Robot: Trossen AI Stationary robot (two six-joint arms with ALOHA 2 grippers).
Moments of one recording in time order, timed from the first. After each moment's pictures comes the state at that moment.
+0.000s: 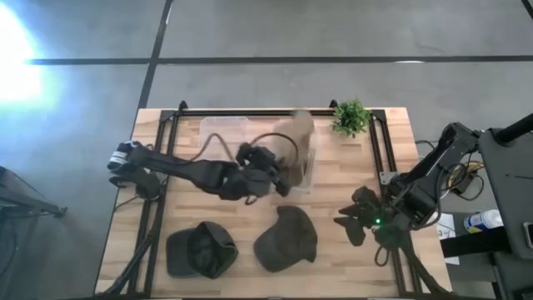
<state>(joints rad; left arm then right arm) -0.23 1.68 1.62 -0.46 -0.86 -0.63 0.82 1.17 1.03 -0.88 0.65 1.52</state>
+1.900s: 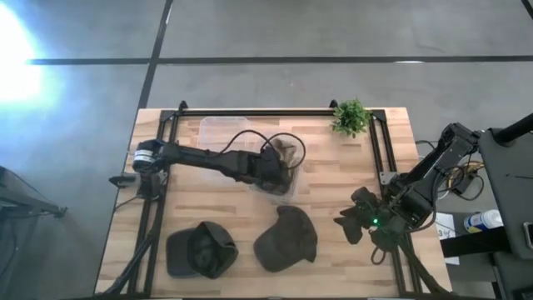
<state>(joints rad) -0.04 1.88 1.59 -0.76 -0.40 -0.95 0.82 1.18 0.99 -0.89 0.62 1.65</state>
